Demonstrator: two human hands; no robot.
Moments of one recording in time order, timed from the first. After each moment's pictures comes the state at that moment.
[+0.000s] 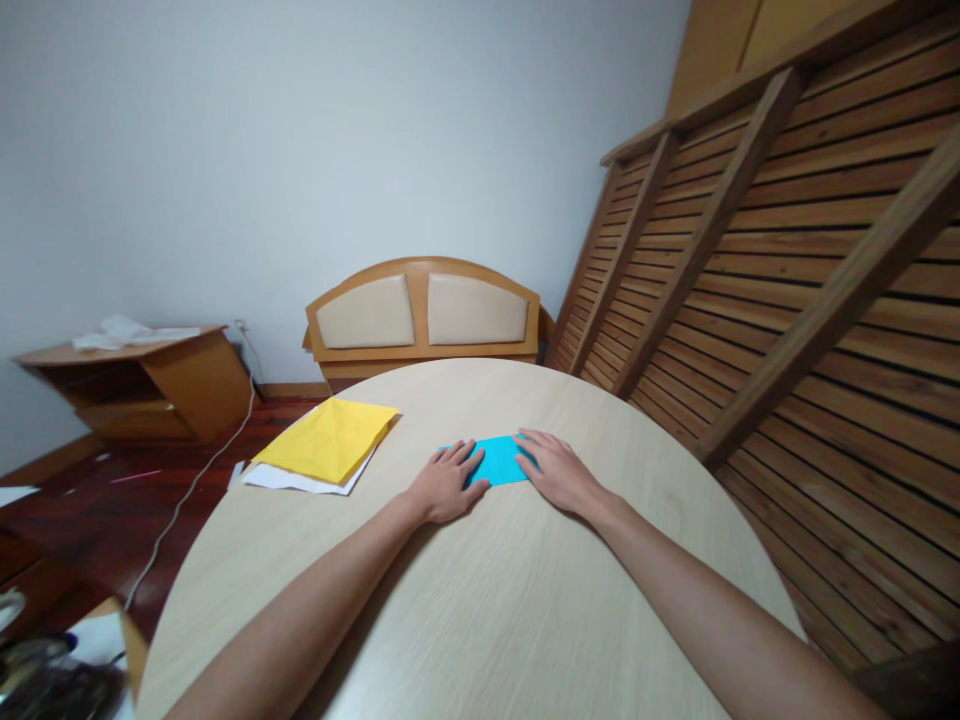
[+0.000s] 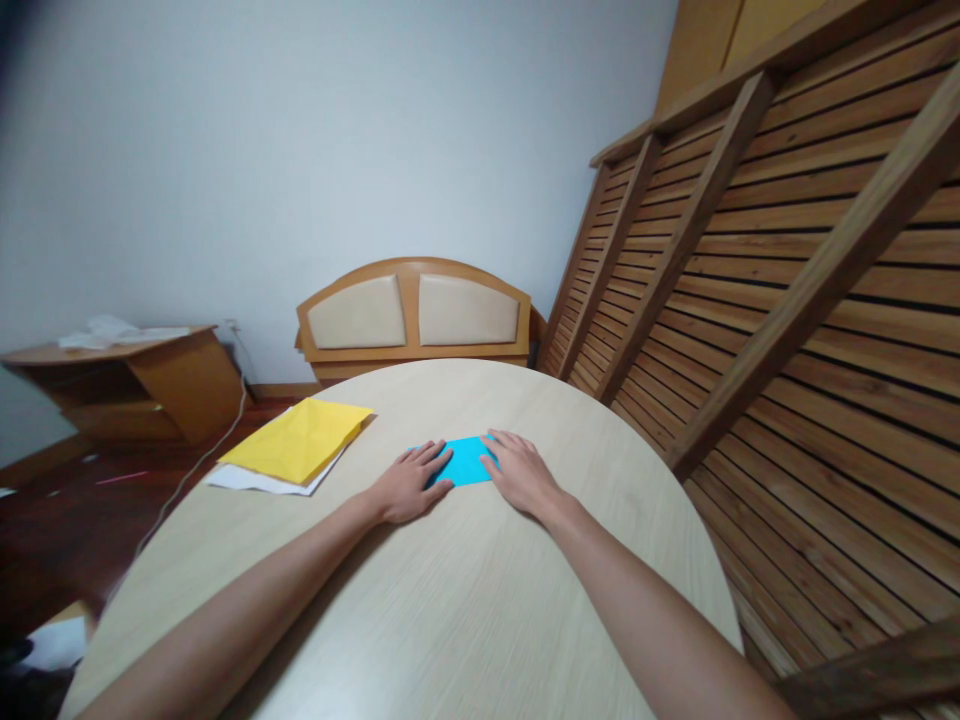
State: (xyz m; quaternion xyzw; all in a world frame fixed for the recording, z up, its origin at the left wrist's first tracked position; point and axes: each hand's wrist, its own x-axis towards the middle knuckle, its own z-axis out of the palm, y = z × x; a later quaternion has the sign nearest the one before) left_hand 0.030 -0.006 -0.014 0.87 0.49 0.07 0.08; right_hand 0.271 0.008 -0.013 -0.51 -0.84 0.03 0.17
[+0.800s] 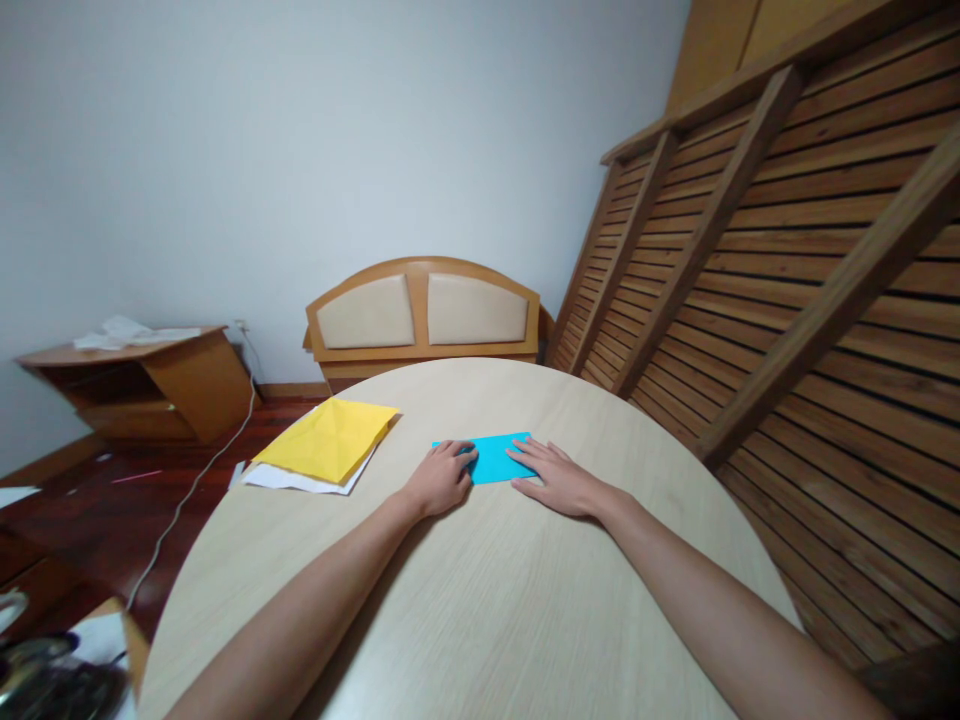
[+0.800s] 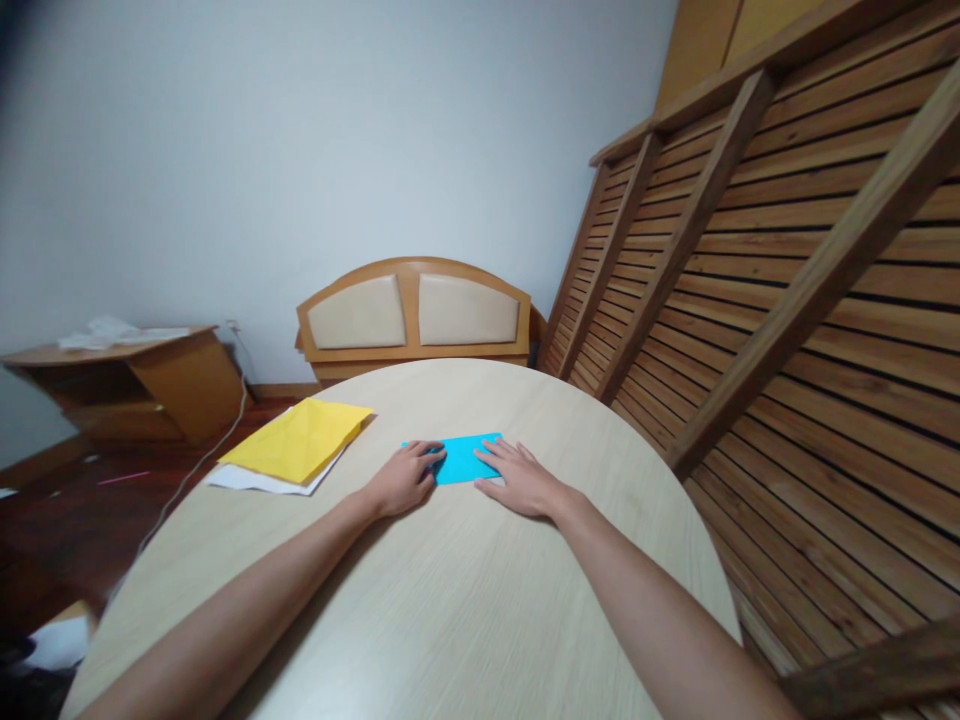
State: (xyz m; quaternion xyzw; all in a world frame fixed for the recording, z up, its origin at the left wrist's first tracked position) left_hand 0.024 0.003 -0.015 0.88 0.46 0.14 0.01; right_hand 0.281 0.006 -0.013 -0.46 -0.88 0.12 0.10
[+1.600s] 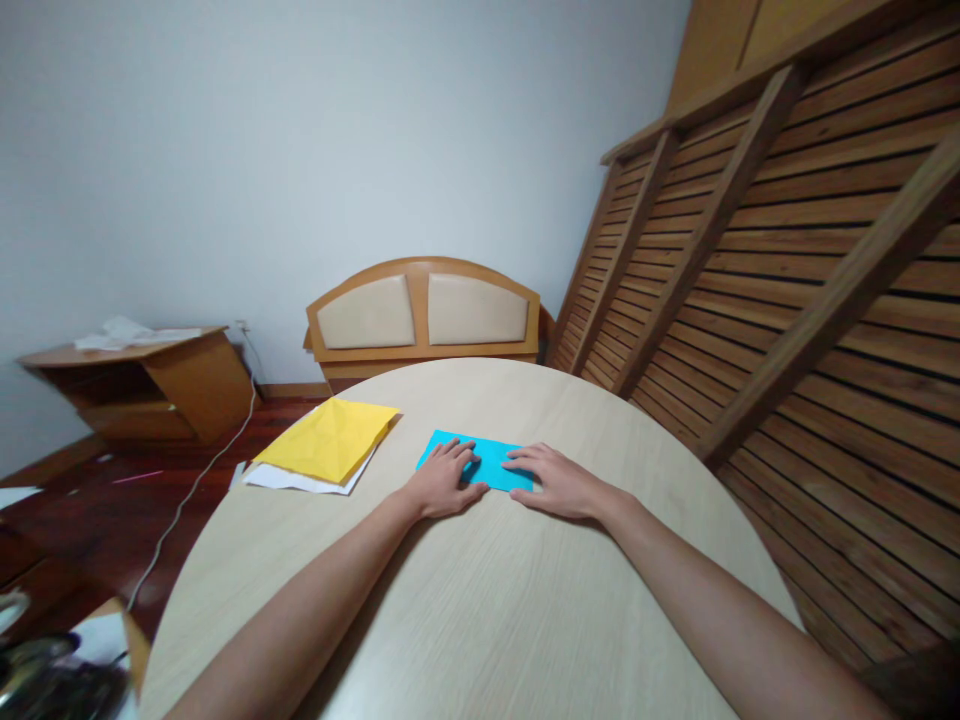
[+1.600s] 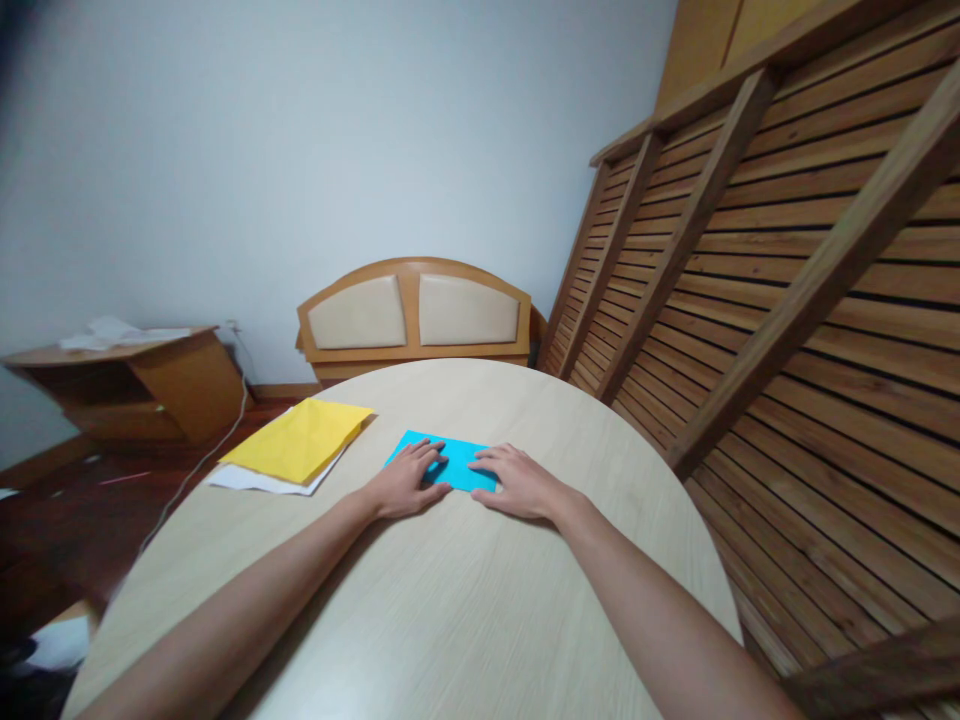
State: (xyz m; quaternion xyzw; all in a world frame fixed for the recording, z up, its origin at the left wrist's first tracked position) left_hand 0.022 -0.002 -0.014 0.88 0.46 0.14 0.05; right_hand 0.278 -0.005 0.004 -0.38 -0.91 0.10 0.14
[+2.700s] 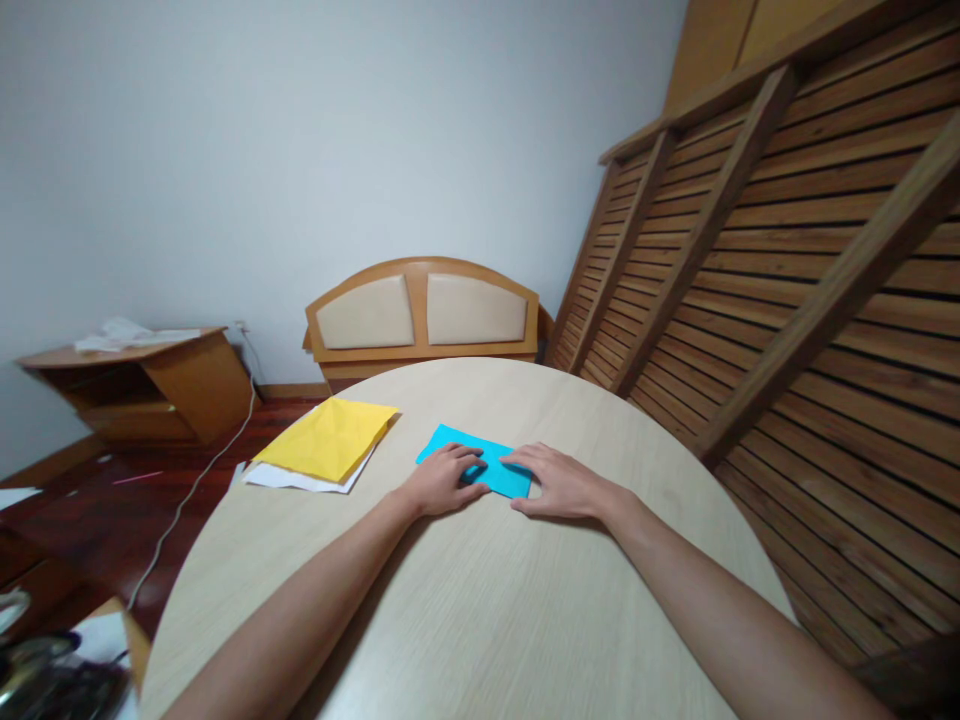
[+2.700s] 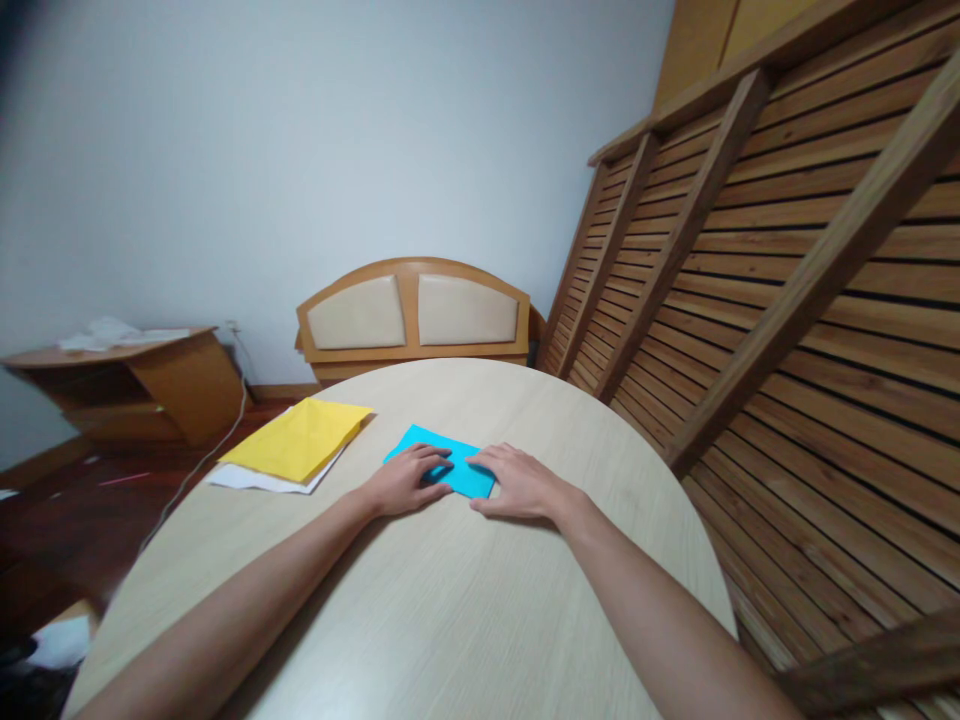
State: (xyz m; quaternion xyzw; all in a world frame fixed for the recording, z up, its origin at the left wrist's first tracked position) left_hand 0.025 -0.007 -0.004 0.91 0.37 0.16 0.03; right_hand 0.278 -0.013 0.009 -0.36 -0.91 0.10 0.15
